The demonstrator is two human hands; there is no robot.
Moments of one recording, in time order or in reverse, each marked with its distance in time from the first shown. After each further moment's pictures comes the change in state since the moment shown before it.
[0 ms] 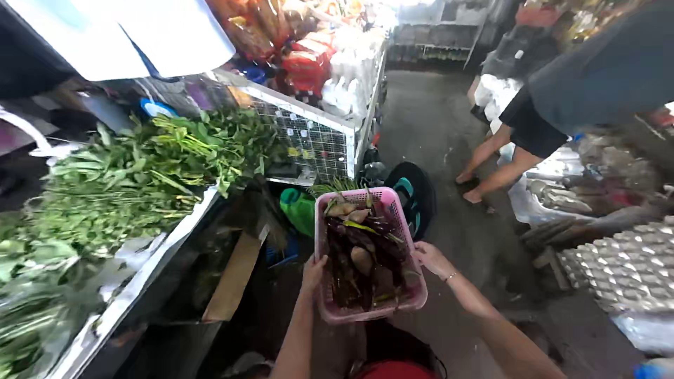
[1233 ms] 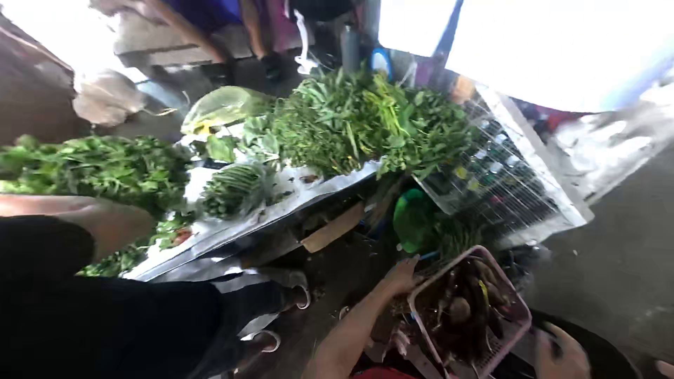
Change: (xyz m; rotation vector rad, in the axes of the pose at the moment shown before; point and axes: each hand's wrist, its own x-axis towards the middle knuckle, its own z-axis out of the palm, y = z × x) left_hand 0.135 0.025 -0.085 0.468 -0.126 -0.053; right_hand 0.139 -0.136 0.054 -0.588 0.314 -0.543
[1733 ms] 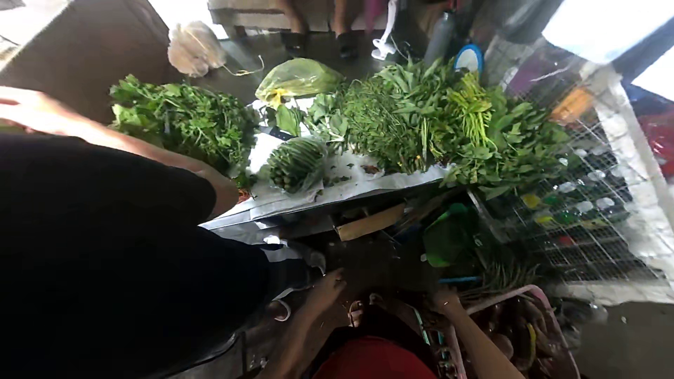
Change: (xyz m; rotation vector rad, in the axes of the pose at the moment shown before) left_hand -0.235 -0.210 -0.087 -0.352 0.367 -0.429; right_hand 0.026 -0.173 0.284 -0.759 -1.206 -0.480
